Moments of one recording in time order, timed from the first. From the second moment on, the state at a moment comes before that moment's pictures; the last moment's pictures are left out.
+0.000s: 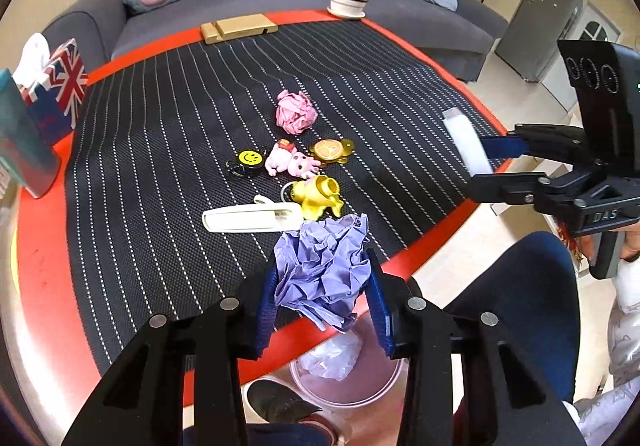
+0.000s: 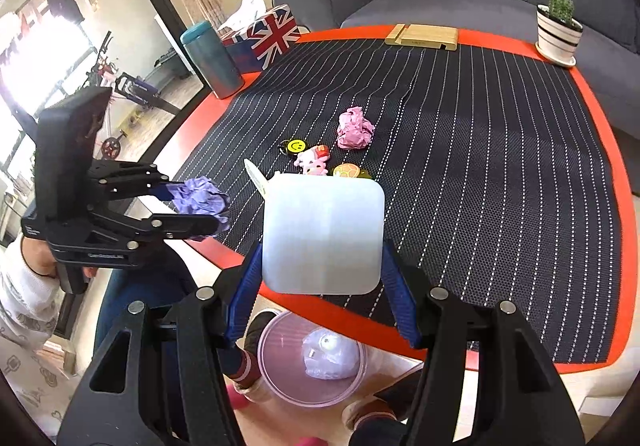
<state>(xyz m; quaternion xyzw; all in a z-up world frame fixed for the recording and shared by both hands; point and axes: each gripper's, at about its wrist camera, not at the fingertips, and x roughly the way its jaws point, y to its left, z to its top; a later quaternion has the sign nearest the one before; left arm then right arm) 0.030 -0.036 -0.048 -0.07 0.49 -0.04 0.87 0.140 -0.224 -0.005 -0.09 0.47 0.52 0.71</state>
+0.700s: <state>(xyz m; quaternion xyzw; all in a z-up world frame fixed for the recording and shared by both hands) -0.025 -0.082 -0.036 -0.05 0.48 -0.08 0.87 0.066 -0.249 0.023 -0.15 0.43 0.51 0.73</state>
